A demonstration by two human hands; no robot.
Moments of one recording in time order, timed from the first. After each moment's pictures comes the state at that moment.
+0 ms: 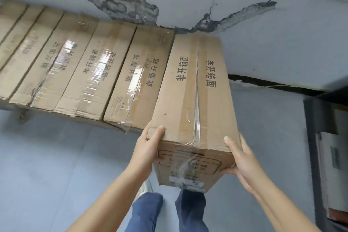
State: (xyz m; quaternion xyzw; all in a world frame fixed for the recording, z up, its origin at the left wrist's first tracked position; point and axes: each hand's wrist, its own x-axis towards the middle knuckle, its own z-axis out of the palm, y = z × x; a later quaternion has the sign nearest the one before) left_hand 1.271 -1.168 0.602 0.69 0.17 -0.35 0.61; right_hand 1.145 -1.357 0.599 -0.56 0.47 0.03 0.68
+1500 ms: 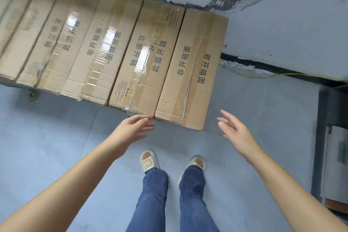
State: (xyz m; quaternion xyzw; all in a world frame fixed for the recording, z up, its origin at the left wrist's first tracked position) left_hand 1.336 -1.129 0.598 0.72 0.14 -0.45 0.51; right_hand 1.199 -1.392 0.573 -0.71 0.35 0.15 0.60
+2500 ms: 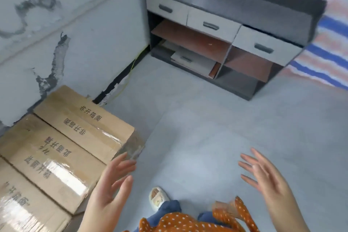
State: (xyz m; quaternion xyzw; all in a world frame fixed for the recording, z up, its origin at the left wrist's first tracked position) left_hand 1.255 -1.011 0.759 0.58 -0.53 -0.48 0.40; right_hand 0.951 -0.976 0.769 -0.33 0.67 -0.49 0.44
